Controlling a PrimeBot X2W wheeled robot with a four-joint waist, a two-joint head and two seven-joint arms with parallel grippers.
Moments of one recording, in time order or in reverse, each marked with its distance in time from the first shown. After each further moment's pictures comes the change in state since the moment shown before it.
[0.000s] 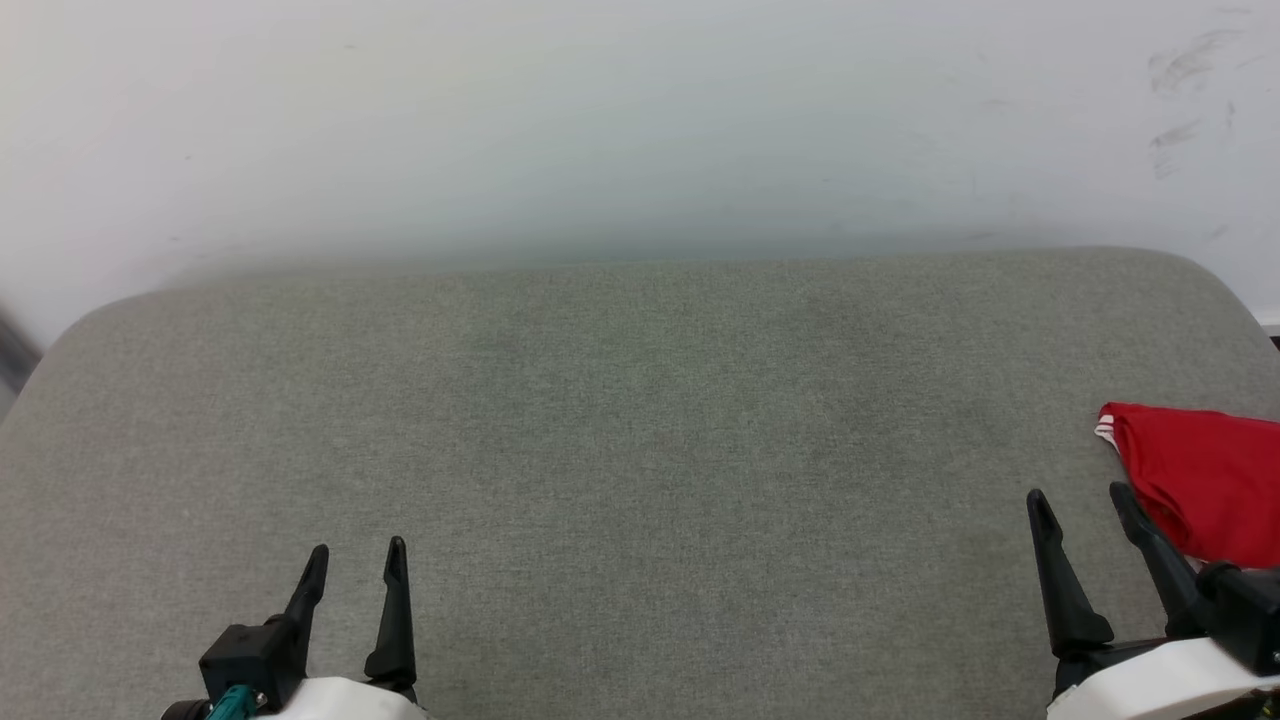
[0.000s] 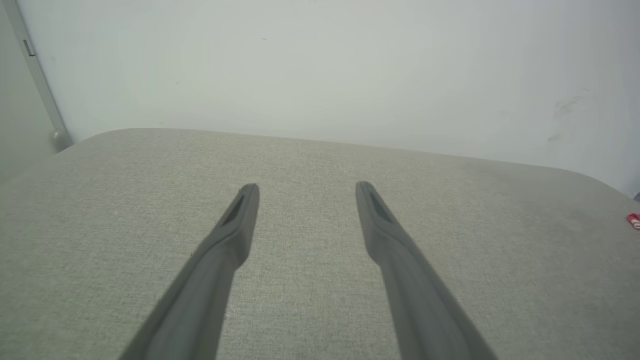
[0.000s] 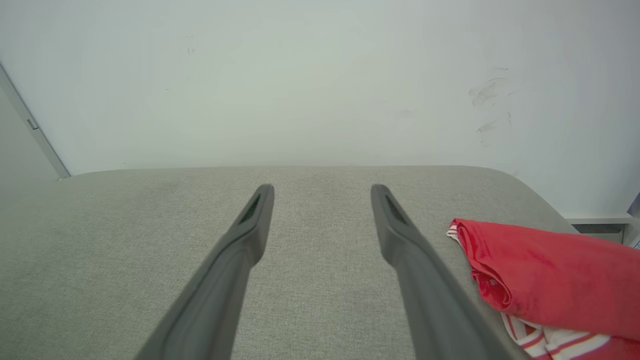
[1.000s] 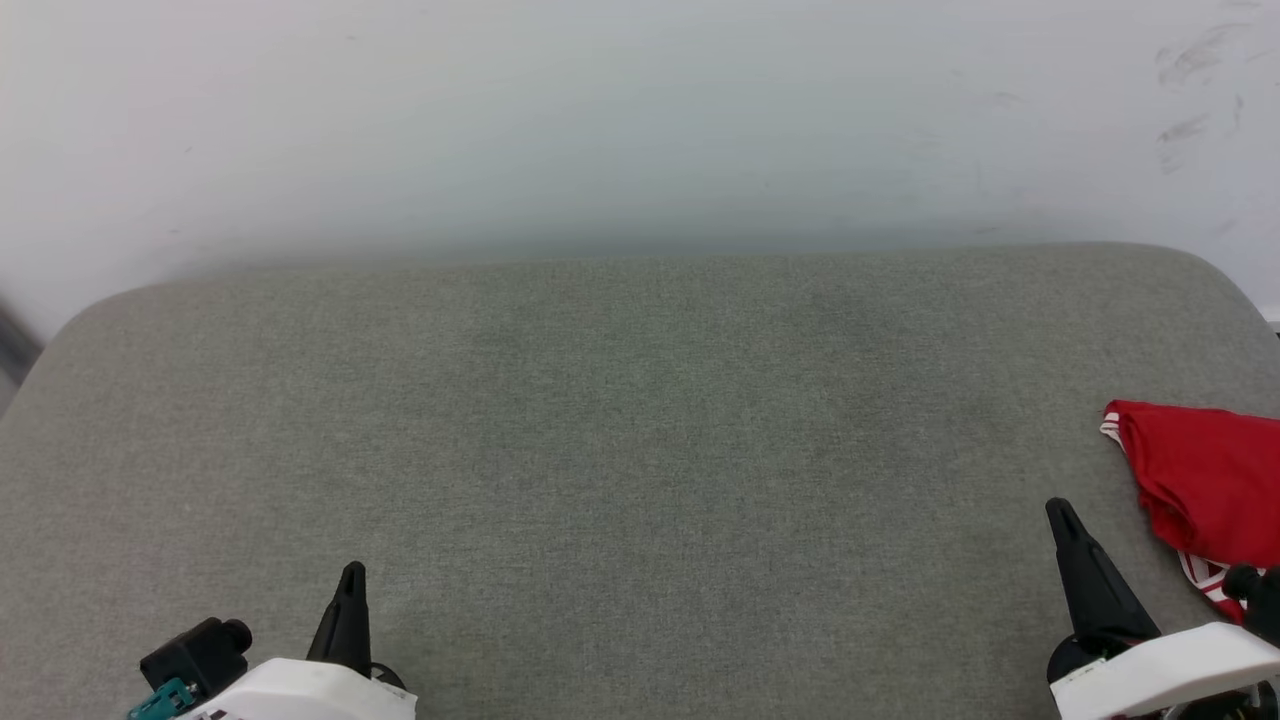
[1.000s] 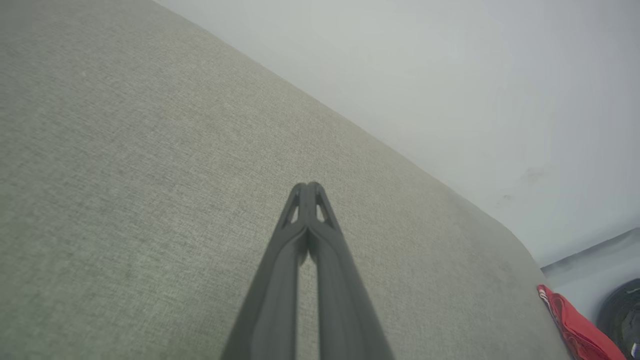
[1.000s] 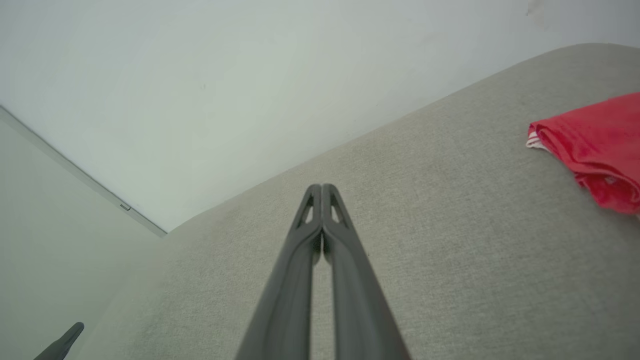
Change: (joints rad) left arm -0.019 -0.066 0.091 0.059 -0.379 -0.074 0.121; right arm -0.053 0.000 -0.002 0.171 0.470 0.000 0.005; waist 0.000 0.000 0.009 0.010
